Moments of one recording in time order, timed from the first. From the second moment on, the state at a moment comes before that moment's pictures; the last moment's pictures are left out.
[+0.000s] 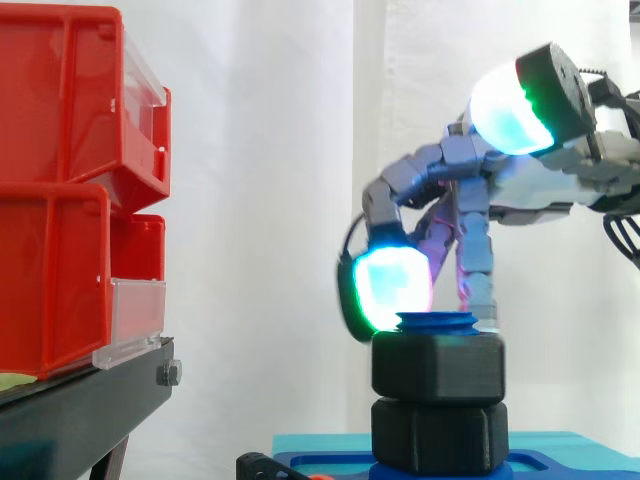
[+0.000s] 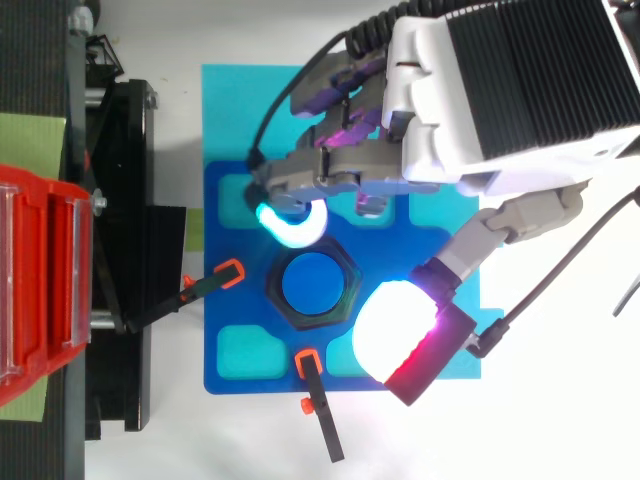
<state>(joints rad) 0.00 -2.23 -1.11 -2.93 -1.87 -1.25</state>
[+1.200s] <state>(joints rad) 0.02 -2.23 -1.15 -2.84 -1.87 -1.24</state>
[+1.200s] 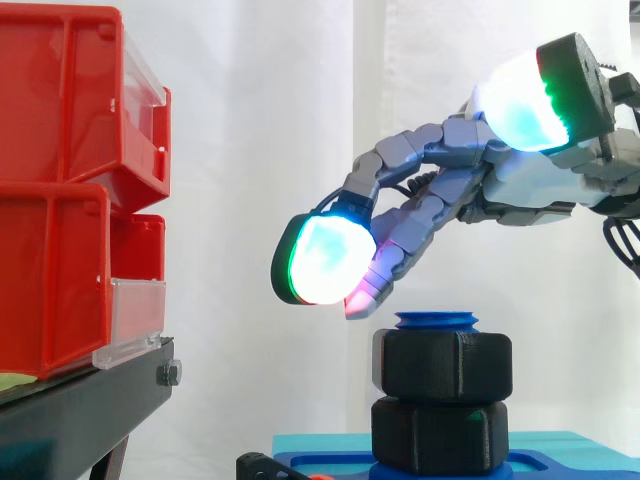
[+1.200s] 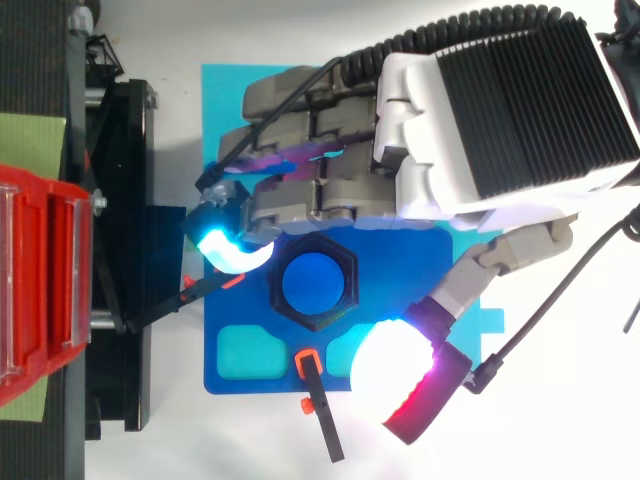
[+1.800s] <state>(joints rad) 0.03 -2.23 -1.15 -2.85 -1.87 -1.24</state>
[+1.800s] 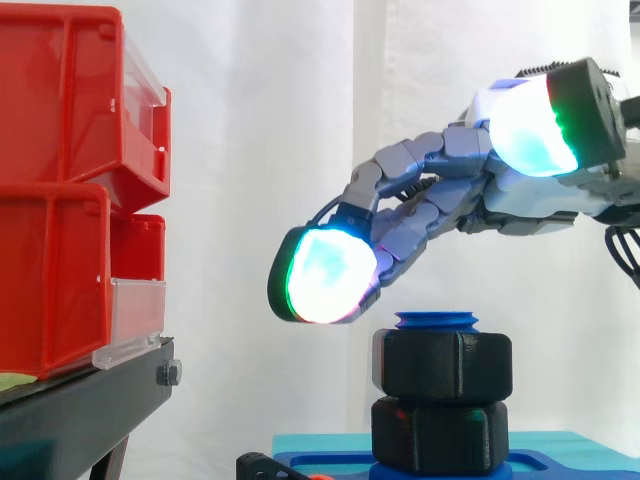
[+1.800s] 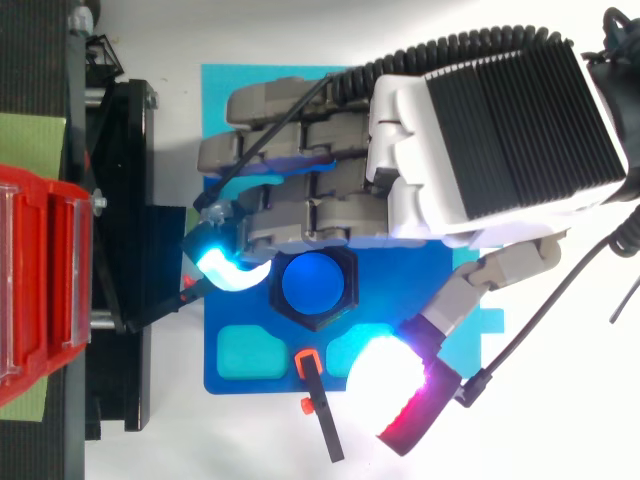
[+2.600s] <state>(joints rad) 0.03 -2.23 -1.18 -2.84 -1.87 -1.23</state>
